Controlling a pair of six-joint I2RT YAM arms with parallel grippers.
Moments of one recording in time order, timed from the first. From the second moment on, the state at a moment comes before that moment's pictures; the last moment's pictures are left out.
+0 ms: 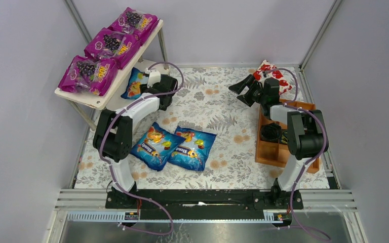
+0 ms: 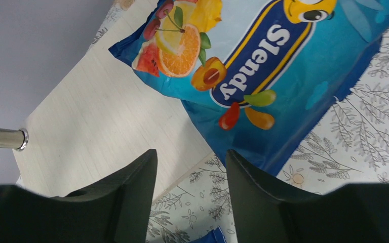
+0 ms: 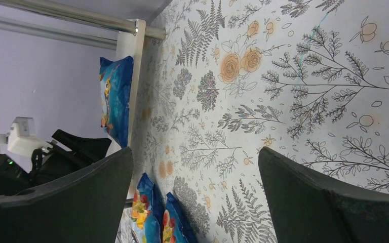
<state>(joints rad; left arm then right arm) -0.40 1.85 1.36 -0.46 -0.94 -0.48 0.08 1.84 1.00 0.46 -0.52 0.90</state>
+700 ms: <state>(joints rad) -0.29 2.02 1.50 -0.42 -0.94 -0.44 0.06 1.87 0.98 0.54 -0.55 0.95</state>
